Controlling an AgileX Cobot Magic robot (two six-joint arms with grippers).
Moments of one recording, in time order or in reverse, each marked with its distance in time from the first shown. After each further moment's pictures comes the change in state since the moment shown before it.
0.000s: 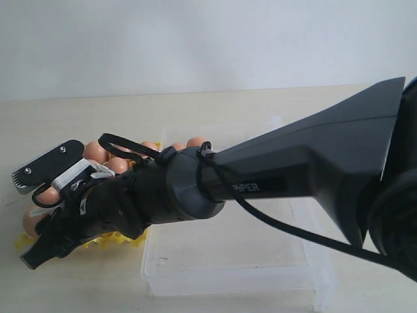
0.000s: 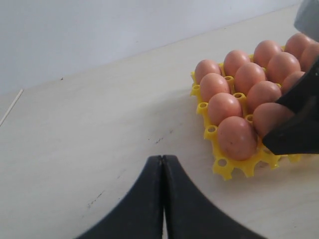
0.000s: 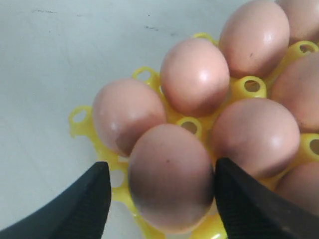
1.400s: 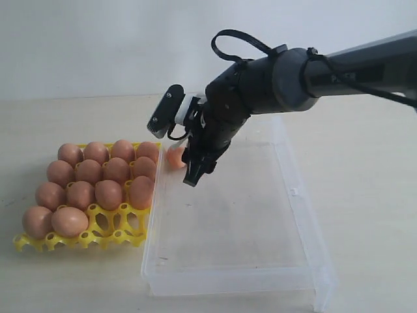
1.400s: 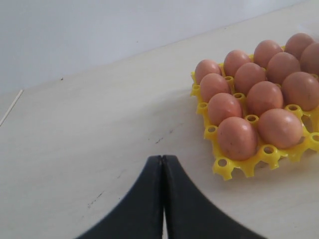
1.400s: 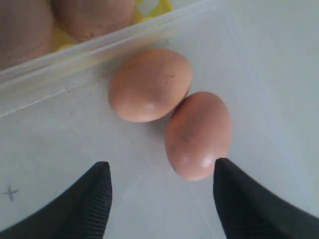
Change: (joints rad) left arm 0.000 0.000 0.000 0.000 0.000 0.000; right arm -0.378 -0.075 -0.063 -0.460 0.436 -0.229
